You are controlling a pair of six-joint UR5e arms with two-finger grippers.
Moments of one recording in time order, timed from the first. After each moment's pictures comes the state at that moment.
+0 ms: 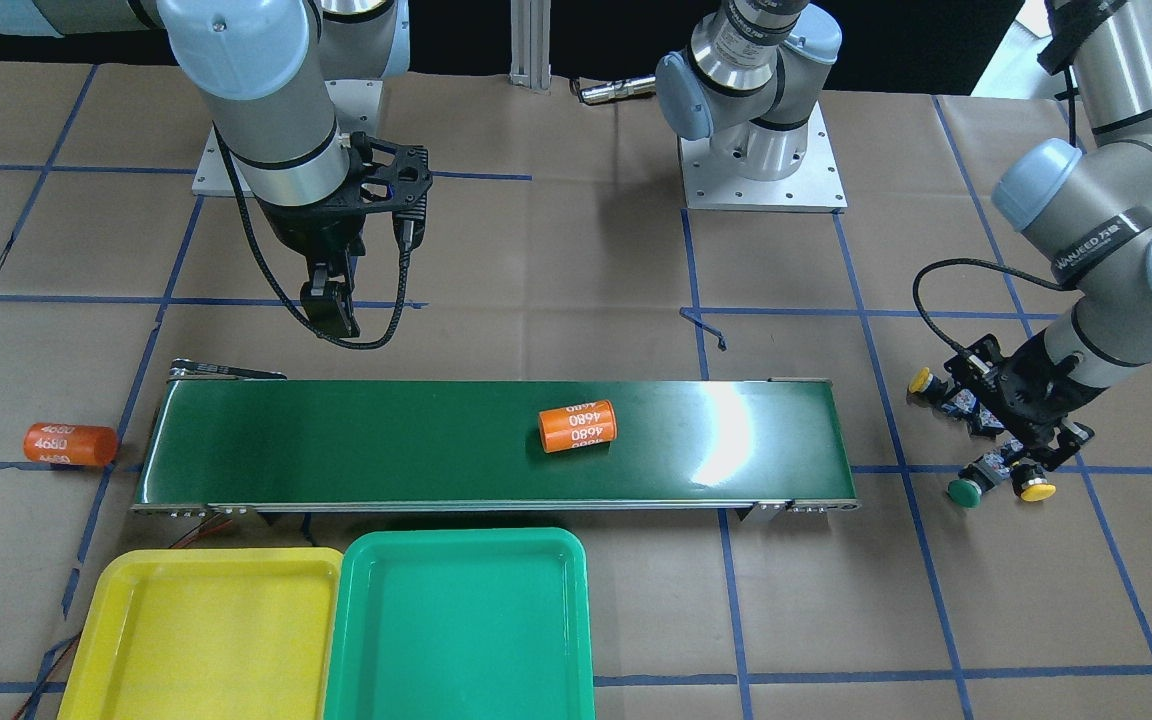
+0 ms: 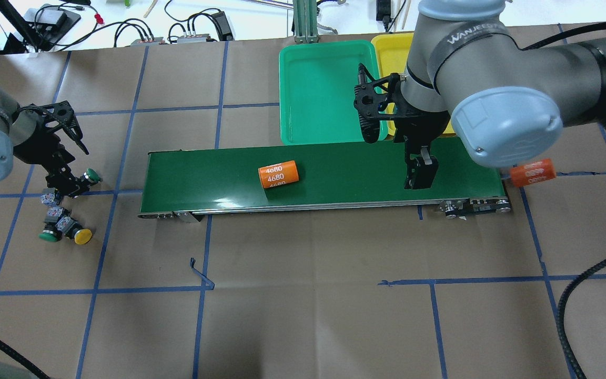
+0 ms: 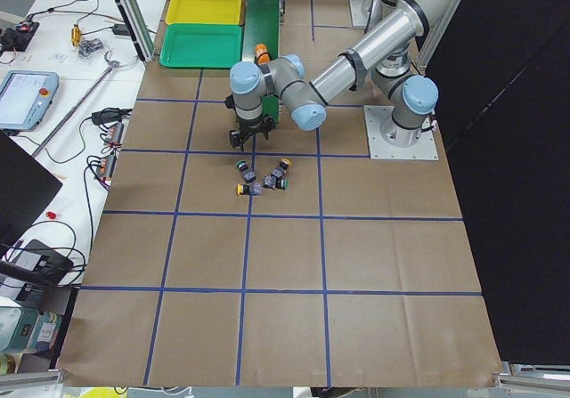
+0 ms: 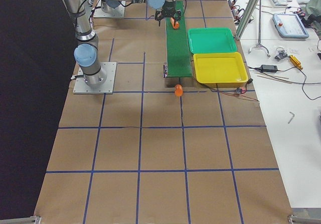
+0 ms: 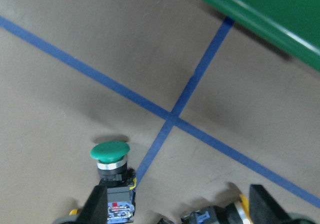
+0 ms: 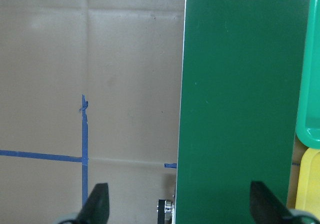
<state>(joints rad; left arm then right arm) -1.05 -1.89 -1.84 -0.98 1.56 1.51 1.73 -1.51 1.72 -1.72 -1.56 -1.47</state>
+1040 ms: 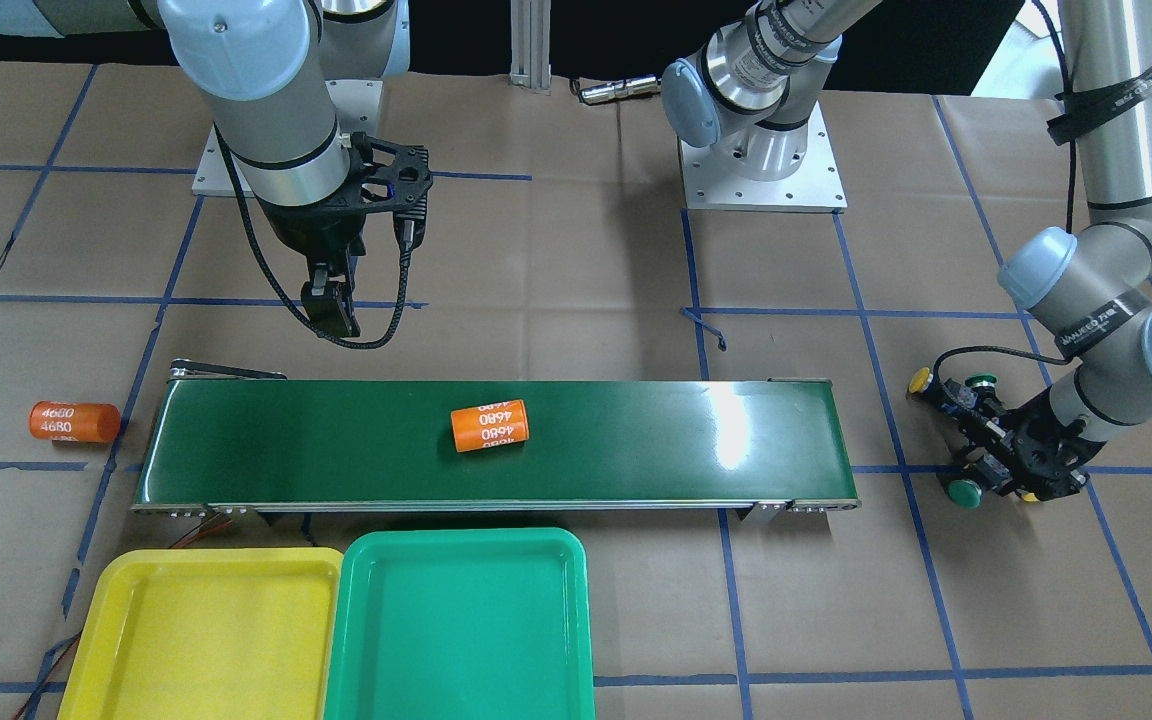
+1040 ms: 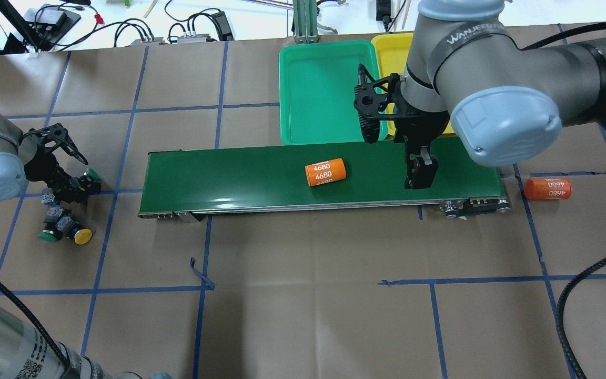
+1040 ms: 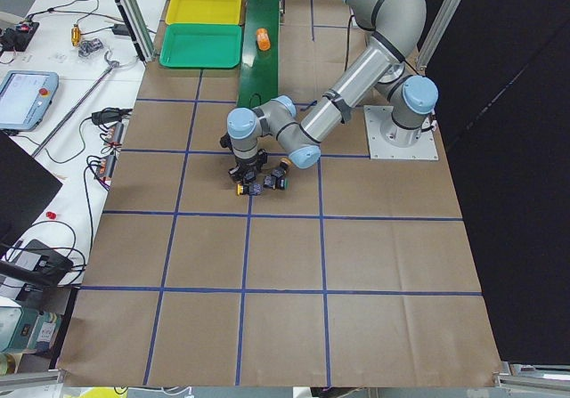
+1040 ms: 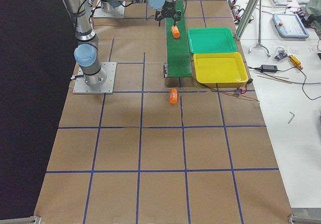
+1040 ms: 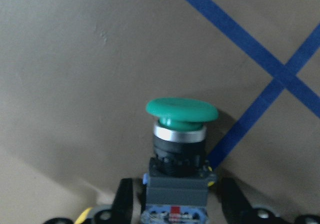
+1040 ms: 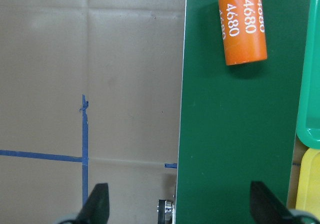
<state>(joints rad) -0.99 -2.06 -1.84 -0.84 1.56 1.46 1.73 -1.51 1.72 -1.72 -1.56 -1.47</state>
